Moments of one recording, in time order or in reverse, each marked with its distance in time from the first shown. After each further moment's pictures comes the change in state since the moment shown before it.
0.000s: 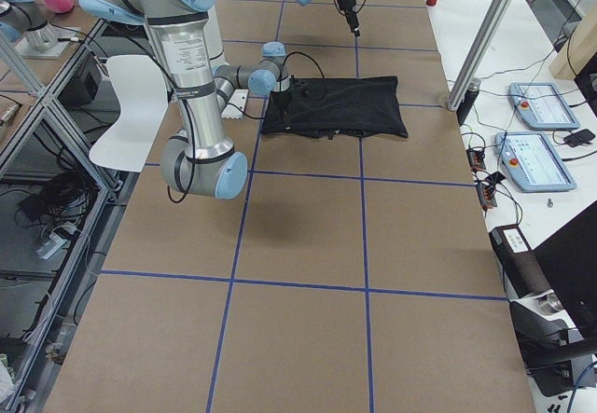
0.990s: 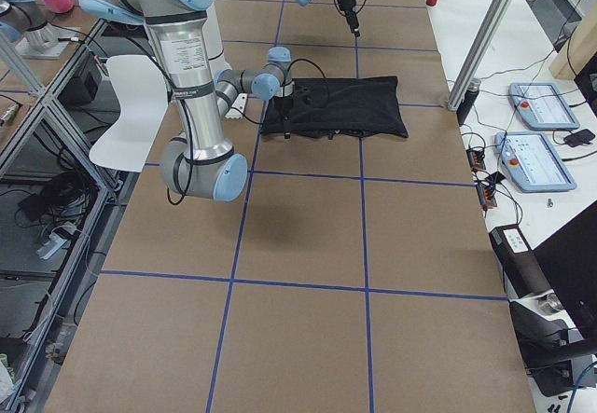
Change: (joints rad) left arm 0.001 0.000 0.003 -0.001 0.000 0.002; right arm 0.031 -0.017 -0.021 -0.002 0.074 0.000
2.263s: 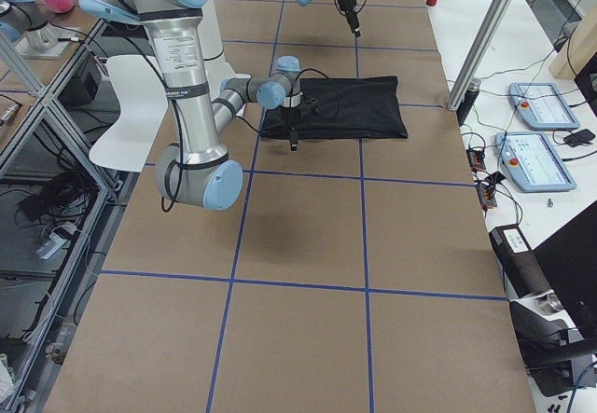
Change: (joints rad) left arm 0.000 -0.009 0.002 0.001 0.000 -0.002; right arm 0.095 -0.074 0.024 0.002 0.057 -0.082
